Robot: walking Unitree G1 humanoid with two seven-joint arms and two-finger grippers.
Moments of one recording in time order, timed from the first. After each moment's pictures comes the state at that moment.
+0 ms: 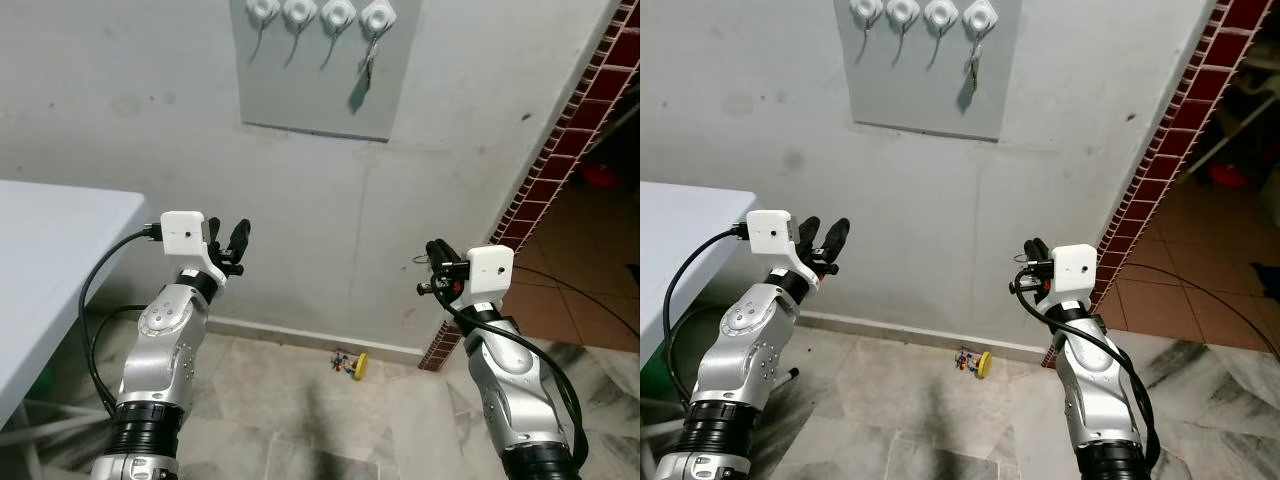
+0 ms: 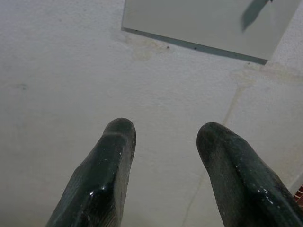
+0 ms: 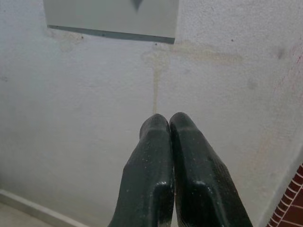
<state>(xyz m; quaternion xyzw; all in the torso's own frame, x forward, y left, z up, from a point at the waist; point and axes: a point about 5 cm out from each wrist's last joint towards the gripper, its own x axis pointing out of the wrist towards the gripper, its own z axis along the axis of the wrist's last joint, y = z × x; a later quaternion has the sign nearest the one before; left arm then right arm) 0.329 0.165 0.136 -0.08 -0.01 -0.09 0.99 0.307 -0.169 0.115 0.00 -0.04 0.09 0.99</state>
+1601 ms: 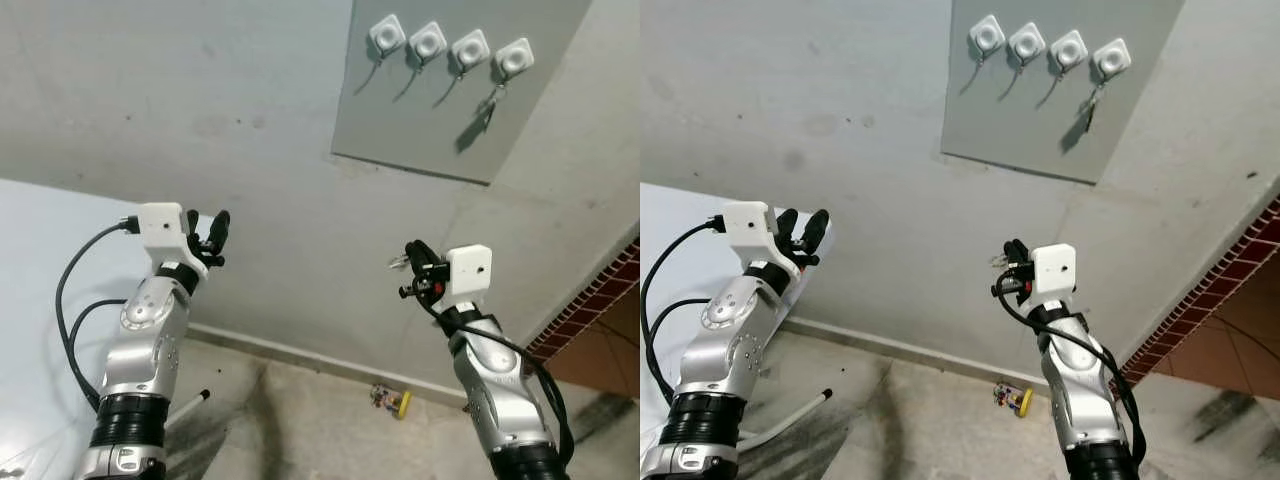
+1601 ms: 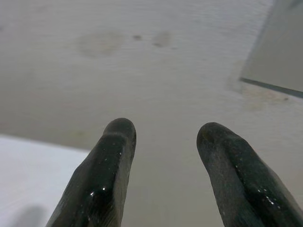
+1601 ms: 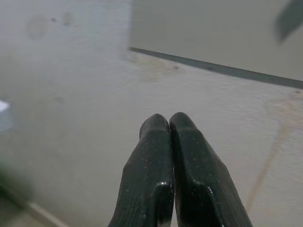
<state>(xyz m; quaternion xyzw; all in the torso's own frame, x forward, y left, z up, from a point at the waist) 0.335 0.176 0.144 -0.06 -0.02 -0.08 0.99 0.308 -0.151 0.116 0.00 -0.05 0.13 0.99</state>
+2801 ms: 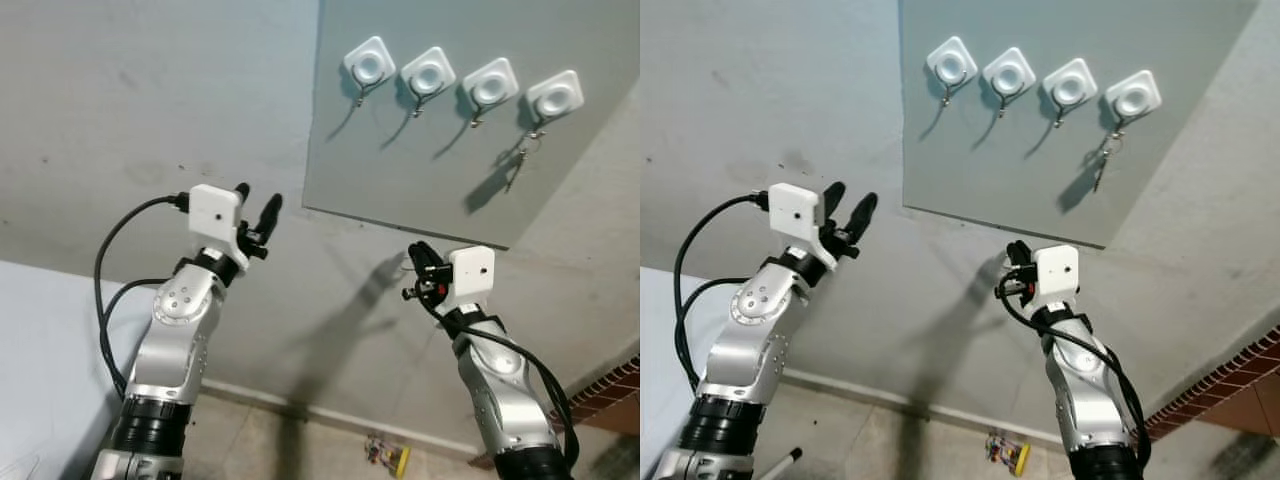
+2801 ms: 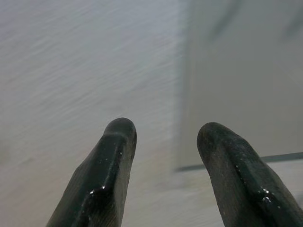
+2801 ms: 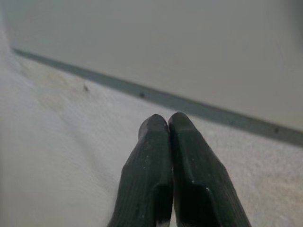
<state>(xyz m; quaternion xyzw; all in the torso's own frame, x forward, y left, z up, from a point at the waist) 0.321 0.117 0.186 0.02 -0.13 -0.22 0.97 0.305 -0.153 0.124 -0.01 -0.06 0.15 0.99</state>
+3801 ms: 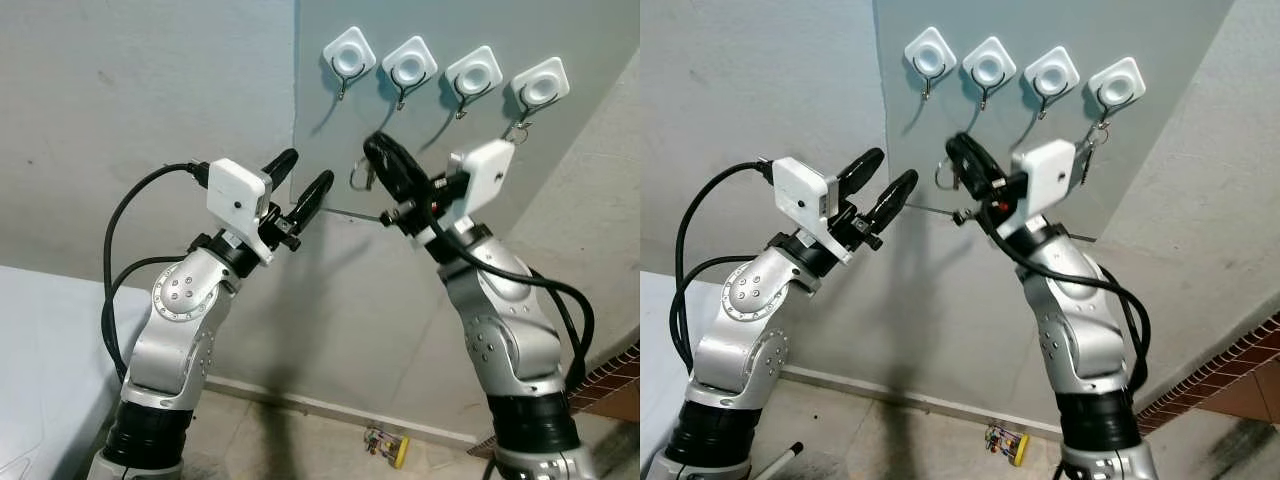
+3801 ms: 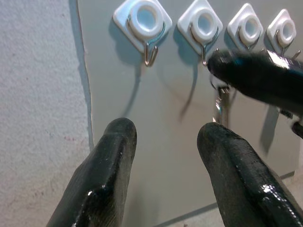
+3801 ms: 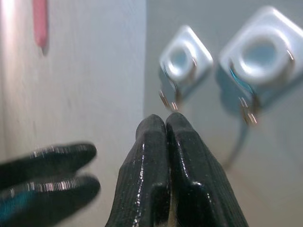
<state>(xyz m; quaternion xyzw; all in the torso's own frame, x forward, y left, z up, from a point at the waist) 0.297 0.099 0.231 0.02 -0.21 -0.31 0.93 0.310 -0.095 0.255 0.07 -0.24 0.33 0.91</state>
